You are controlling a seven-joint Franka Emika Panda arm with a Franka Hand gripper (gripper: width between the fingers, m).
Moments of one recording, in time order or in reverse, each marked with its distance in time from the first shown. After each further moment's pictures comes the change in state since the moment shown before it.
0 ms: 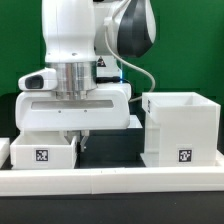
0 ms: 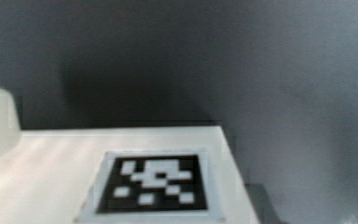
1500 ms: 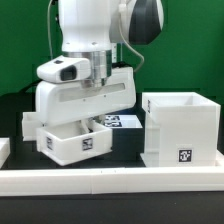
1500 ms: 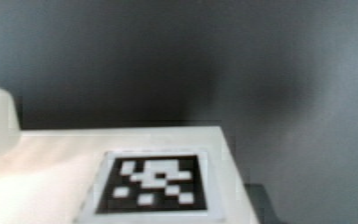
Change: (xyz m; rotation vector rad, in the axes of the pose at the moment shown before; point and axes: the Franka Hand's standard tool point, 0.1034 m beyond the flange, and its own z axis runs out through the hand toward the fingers) arm -0.028 -0.034 -0.019 0.021 -0.059 -0.807
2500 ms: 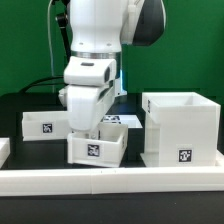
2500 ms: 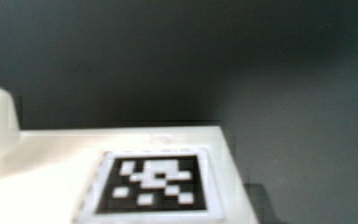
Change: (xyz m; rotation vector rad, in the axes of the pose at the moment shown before) arm 0.003 0.004 0.001 -0.005 -0.056 -0.681
